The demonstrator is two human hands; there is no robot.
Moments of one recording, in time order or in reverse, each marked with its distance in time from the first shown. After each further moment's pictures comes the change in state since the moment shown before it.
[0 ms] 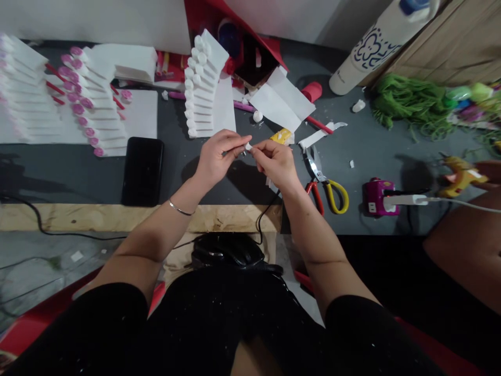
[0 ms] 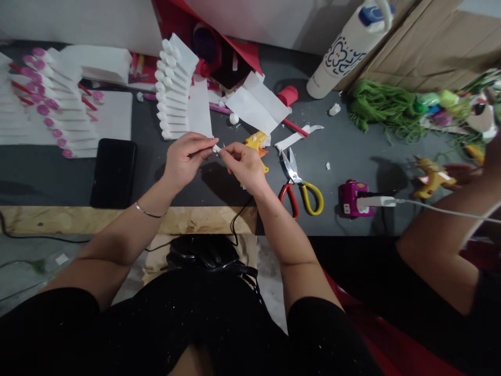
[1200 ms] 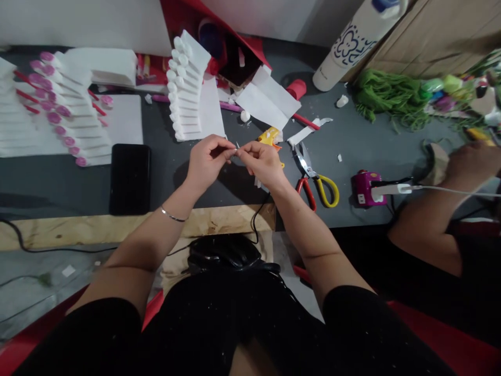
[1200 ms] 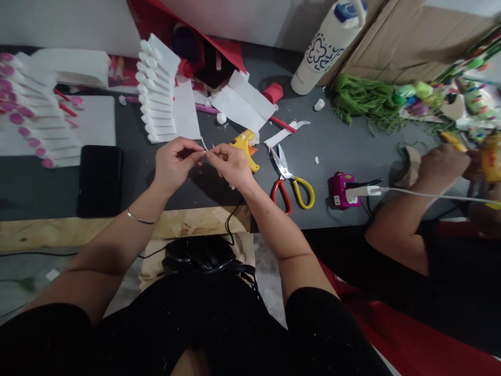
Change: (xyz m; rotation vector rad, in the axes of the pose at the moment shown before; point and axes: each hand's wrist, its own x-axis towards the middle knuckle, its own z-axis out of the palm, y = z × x) left_hand 0.003 0.008 0.008 -0.284 0.050 -0.313; right_hand 0.004 0.008 0.005 -0.037 -0.006 0.004
